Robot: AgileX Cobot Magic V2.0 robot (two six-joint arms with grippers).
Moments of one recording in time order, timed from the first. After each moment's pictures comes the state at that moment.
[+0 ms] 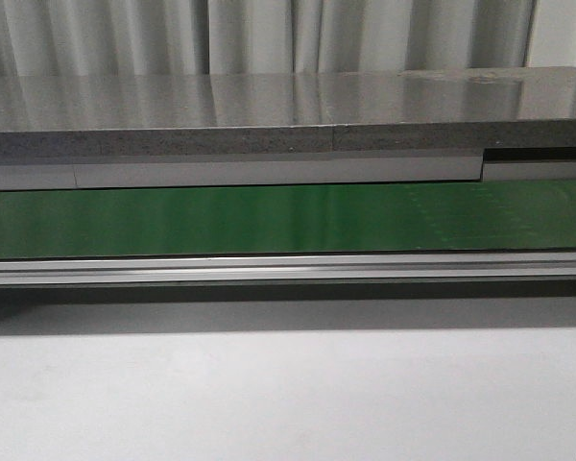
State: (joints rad) left arm -0.07 0.27 -0.31 -0.29 0.26 0.35; right arm -0.34 1.54 -1.17 -0.07 0.52 -0.13
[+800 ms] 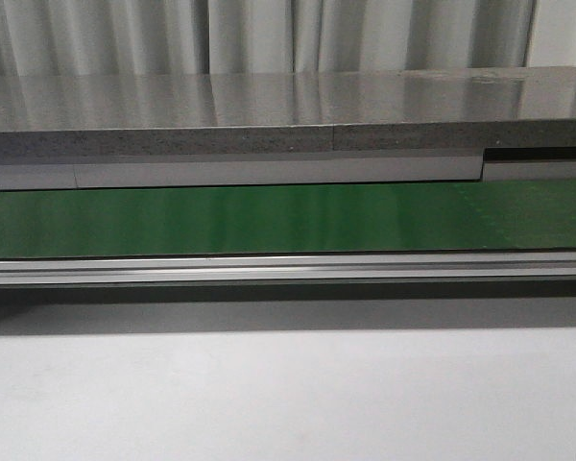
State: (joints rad) left arm -0.07 0.27 -0.31 -0.29 0.26 0.35; right arm -0.43 1.85 -1.17 -0.01 0.42 -0.29
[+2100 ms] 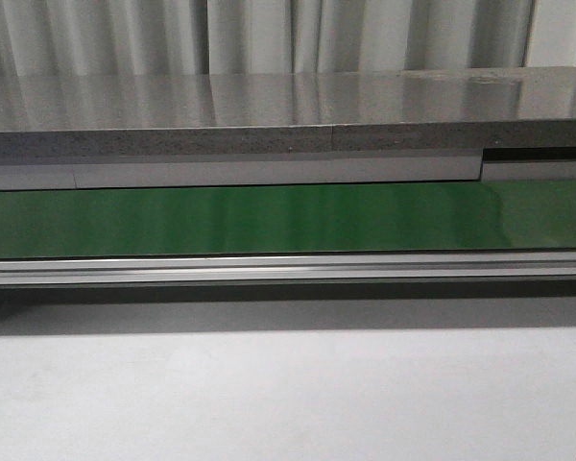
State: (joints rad) left arm -0.07 0.27 -0.31 -0.29 0.26 0.35; right arm -0.44 1.86 -1.17 0.09 0.40 -0.29
